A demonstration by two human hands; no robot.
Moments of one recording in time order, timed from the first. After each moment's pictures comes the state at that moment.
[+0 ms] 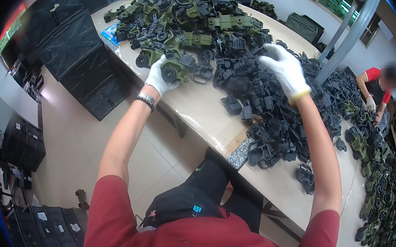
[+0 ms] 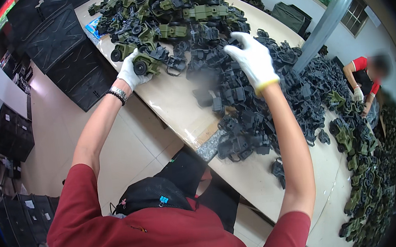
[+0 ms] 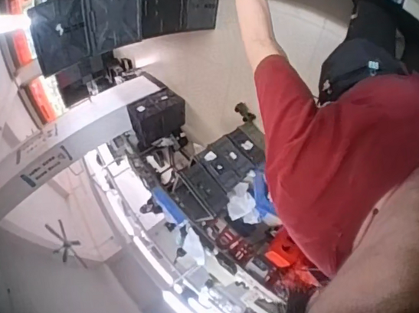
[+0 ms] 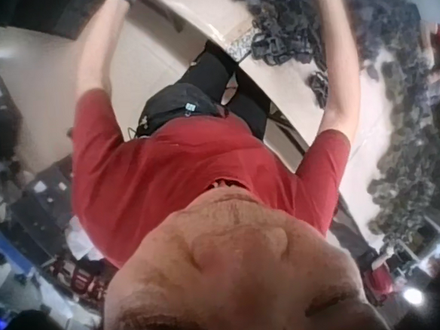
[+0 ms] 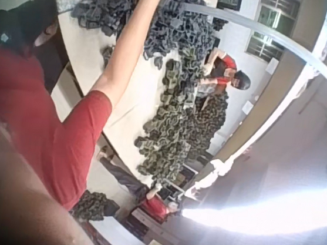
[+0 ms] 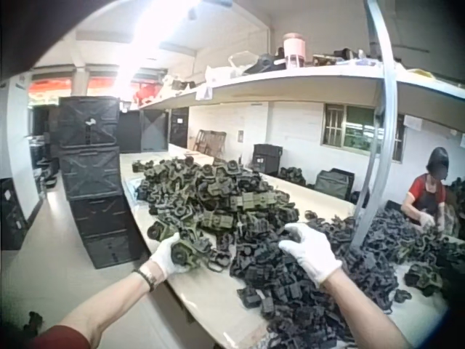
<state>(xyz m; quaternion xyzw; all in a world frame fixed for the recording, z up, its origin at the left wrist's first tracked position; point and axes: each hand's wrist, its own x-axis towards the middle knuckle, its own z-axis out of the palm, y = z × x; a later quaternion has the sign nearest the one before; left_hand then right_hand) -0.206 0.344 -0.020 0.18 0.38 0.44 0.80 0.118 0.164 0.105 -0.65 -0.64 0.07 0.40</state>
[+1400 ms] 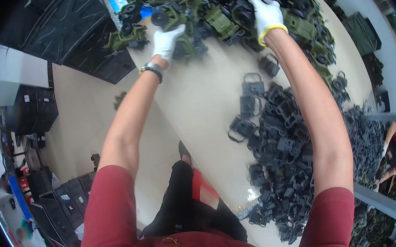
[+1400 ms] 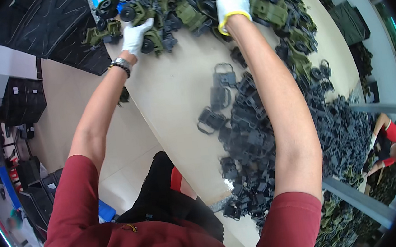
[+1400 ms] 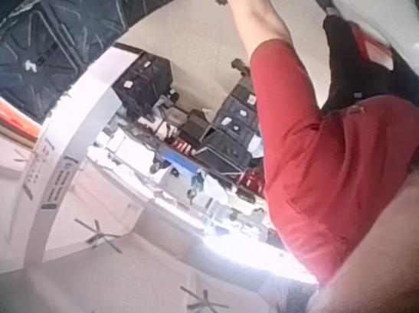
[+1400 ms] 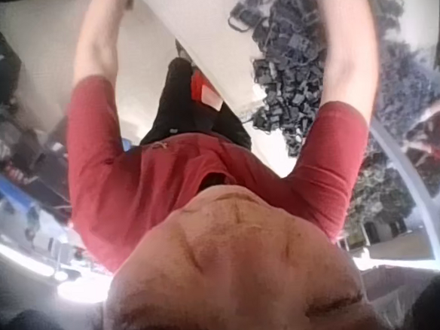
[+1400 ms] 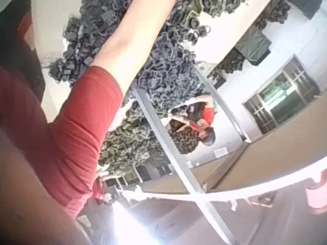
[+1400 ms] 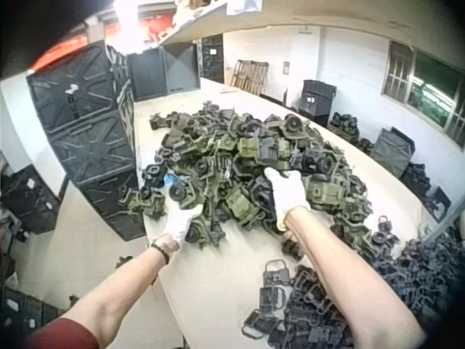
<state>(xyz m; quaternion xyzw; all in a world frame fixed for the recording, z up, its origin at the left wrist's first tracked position) -0.248 0.619 -0.029 0.44 0.50 0.59 0.46 0.028 0.644 0.064 -0.67 -0.45 0.30 0.51</state>
